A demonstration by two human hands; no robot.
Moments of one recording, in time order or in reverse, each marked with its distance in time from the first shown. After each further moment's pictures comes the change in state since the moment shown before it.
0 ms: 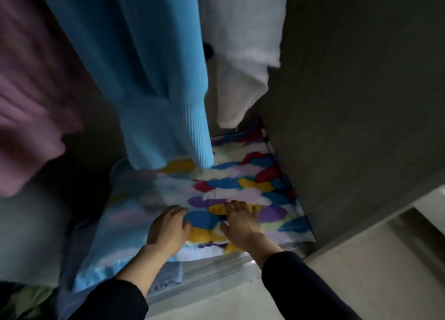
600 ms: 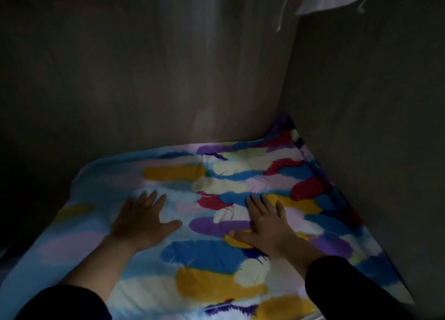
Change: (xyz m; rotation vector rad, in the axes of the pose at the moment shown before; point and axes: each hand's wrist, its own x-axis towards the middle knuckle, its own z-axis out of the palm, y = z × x) left_hand 0.166 -0.139 0.111 0.188 0.060 0.009; right_hand 0.170 0.079 0.114 -0.103 0.091 -0.028
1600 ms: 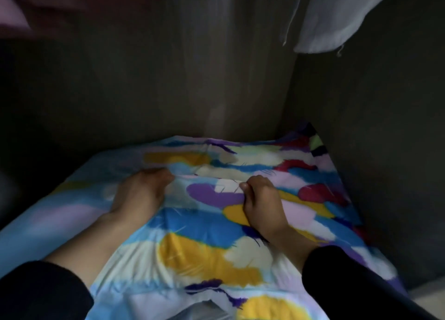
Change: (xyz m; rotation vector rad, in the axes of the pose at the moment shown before) left_hand -0.085 0.008 -0.128 -0.150 0.449 0.219; right_hand -0.058 -0.089 -0.077 0.441 0.597 -0.046
